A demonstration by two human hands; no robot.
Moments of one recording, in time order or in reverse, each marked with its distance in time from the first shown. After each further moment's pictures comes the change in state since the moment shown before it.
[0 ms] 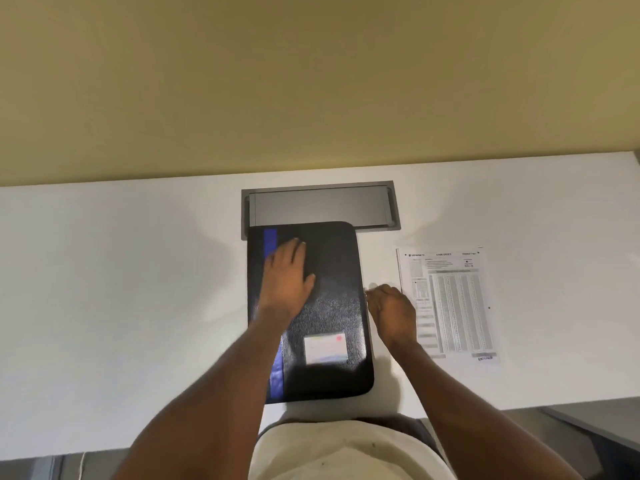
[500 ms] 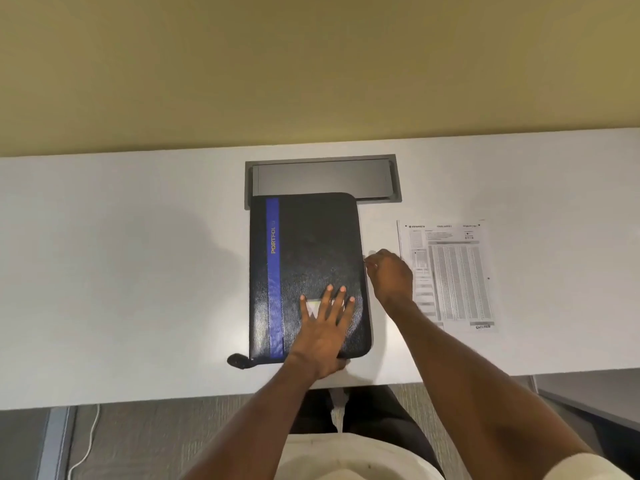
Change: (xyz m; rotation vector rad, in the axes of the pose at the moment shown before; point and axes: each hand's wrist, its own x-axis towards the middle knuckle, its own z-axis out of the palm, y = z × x) left_hand -0.143 0.063 0.081 0.278 -0.401 0.279; right_hand 0.005 -0.007 -0.005 -0.022 0.009 0.038
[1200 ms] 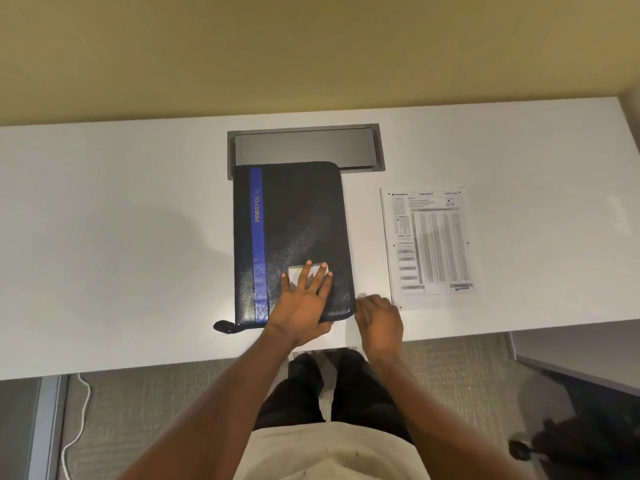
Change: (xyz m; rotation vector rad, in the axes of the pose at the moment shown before) left_hand -0.020 0.001 -0.001 0.016 -0.014 -0.019; right_hand -0.169 0.035 0.045 0.134 0.041 0.052
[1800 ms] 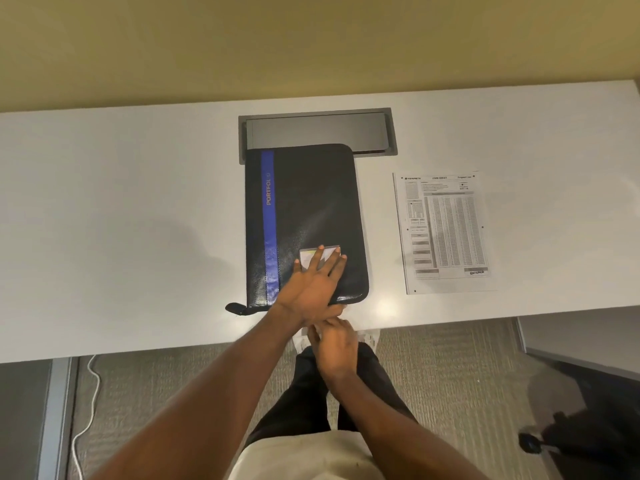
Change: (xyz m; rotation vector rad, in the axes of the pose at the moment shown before) left_hand -0.013 -0.012 -0.009 -0.051 0.016 0.083; right_hand -0.069 -0.093 0.060 0.000 -0.097 -0.137
